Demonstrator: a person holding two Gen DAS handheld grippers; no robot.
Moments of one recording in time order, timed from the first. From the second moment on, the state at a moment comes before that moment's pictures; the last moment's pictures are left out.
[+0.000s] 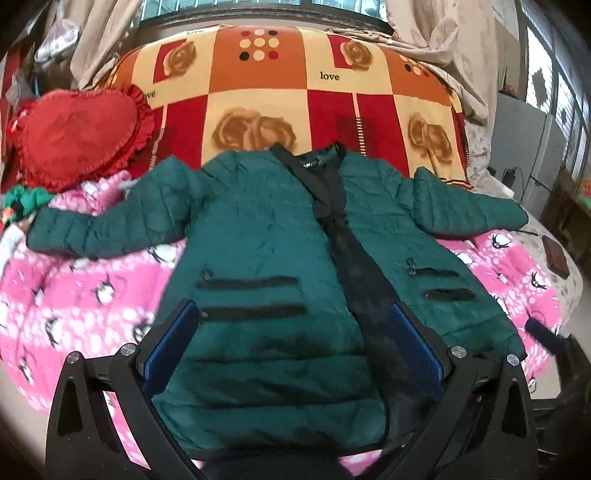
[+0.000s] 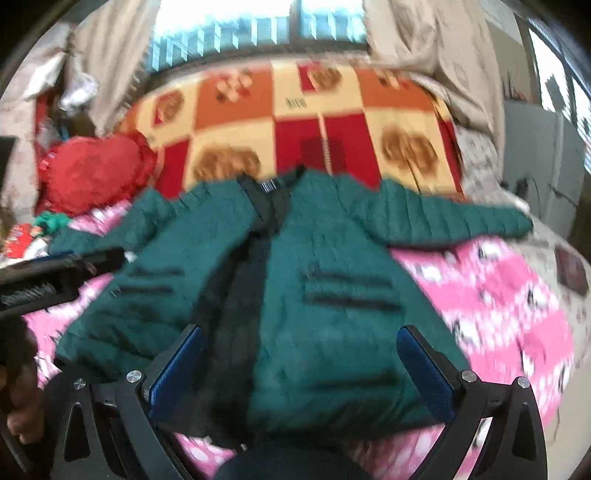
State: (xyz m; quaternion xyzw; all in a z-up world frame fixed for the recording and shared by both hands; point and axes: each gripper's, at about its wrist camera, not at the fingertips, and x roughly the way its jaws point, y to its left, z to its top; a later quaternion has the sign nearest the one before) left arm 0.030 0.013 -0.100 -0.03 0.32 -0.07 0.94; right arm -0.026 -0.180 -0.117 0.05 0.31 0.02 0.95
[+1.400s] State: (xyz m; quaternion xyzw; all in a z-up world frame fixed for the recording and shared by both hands) left arm 0.022 0.006 -0.110 -0.02 0.33 -0.03 0.94; right arm -0.029 -0.171 -0.120 0.02 0.30 0.00 0.95
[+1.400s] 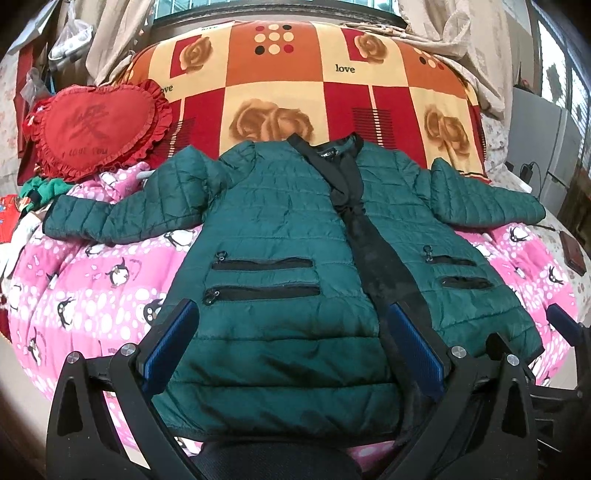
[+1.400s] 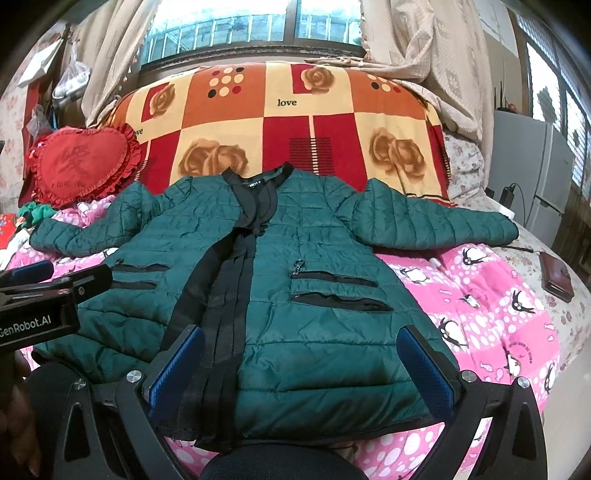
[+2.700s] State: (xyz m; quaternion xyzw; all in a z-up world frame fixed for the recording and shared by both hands) left arm 0.023 0.000 -0.116 -0.01 0.34 -0.04 0.94; right arm -0.025 -0.165 -0.124 0.00 0.32 -0.02 0.95
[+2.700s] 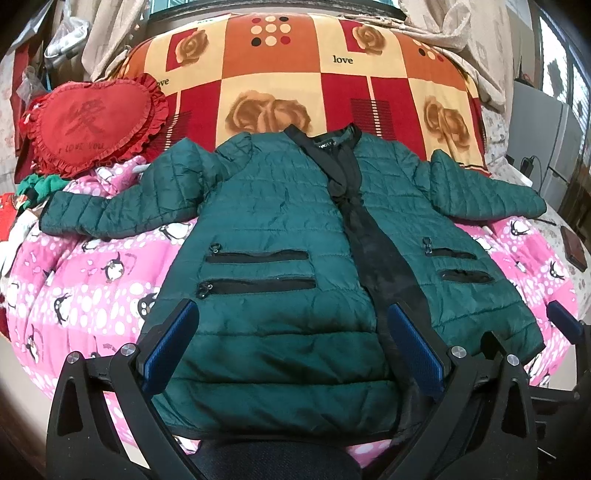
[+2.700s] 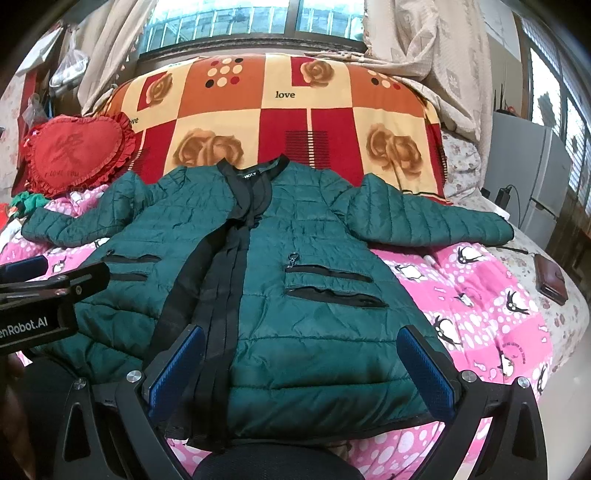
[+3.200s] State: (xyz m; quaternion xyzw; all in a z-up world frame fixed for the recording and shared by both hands) left arm 0.055 0.030 -0.089 -0.05 0.33 -0.01 0.94; right arm 0.007 -0.170 -0.108 0.02 0.34 -0.01 0.94
